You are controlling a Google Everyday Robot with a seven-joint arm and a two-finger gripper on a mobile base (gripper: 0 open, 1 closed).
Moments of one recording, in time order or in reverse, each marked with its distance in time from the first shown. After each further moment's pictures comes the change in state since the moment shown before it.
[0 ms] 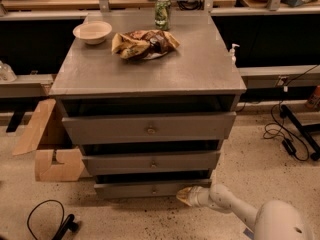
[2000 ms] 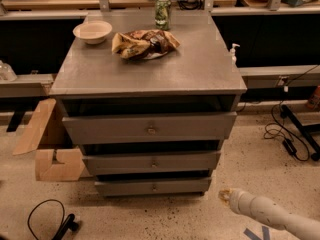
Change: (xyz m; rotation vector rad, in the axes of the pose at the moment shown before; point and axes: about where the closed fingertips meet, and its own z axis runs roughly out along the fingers) arm 0.026 -0.029 -0.232 0.273 0.272 -0.232
